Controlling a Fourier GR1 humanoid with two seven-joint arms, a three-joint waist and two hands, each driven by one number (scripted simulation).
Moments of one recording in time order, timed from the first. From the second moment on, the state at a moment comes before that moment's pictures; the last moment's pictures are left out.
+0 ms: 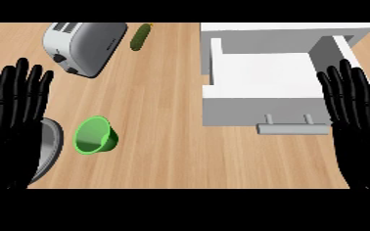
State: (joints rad) left arm 0.01 0.12 0.00 -2.10 0.02 0.03 0.00; right arm 0.01 -0.10 0.03 -2.10 0.01 0.03 0.00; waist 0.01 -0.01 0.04
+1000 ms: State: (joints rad) left arm 0.00 0.37 0.23 -1.61 0.58 -0.54 -0.04; right arm -0.09 -0.14 0.00 -1.98 -0.07 0.12 0.08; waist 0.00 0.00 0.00
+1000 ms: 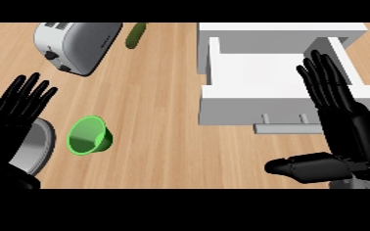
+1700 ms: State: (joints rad) left arm -0.11 0.36 0.25 -1.12 0.25 -0.62 -0.35; right arm -0.20 -0.16 -0.06 -1.90 -0.08 0.14 0.08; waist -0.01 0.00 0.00
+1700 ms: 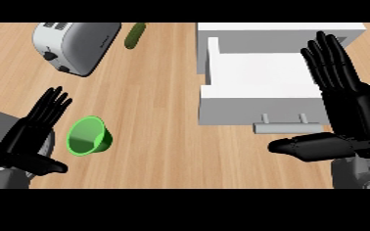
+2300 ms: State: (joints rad) left arm -0.30 0.38 0.23 -0.57 0.00 -0.51 -0.70; right arm -0.23 -0.16 -0.08 -1.88 -0.09 0.16 0.09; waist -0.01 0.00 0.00
